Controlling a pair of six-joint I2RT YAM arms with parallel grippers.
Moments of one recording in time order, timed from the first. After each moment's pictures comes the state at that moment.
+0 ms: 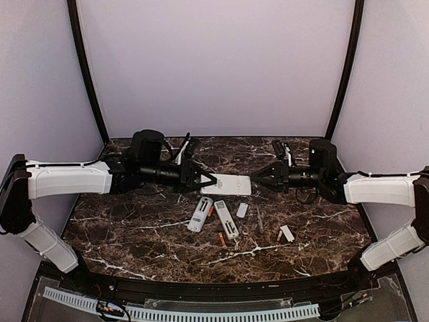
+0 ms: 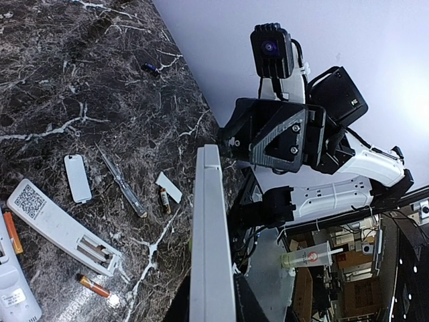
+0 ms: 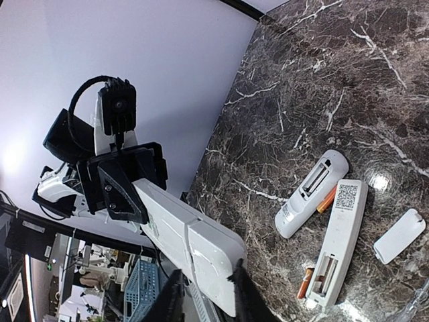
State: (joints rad) left arm -0.77 1.50 1.00 0.11 0.63 -0.82; right arm 0.54 1.35 0.68 0.39 -0.80 0.89
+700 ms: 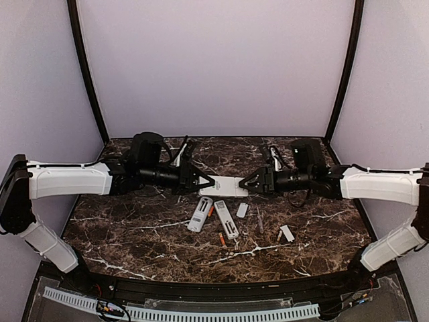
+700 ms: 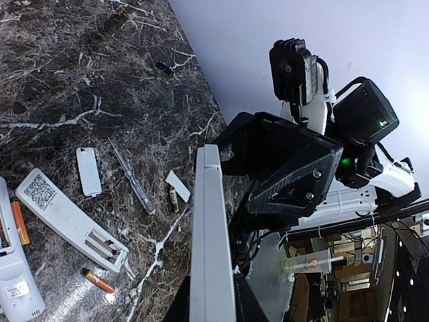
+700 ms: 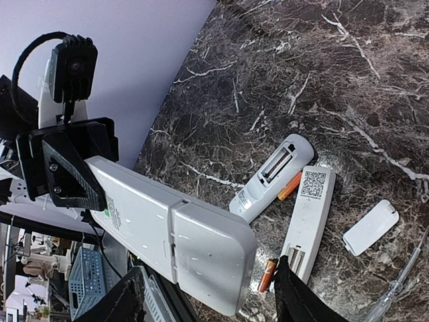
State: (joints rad) left arm -0.76 1.50 0.97 0.11 0.60 -0.85; right arm 0.68 1.36 0.80 0.06 -0.58 0.66
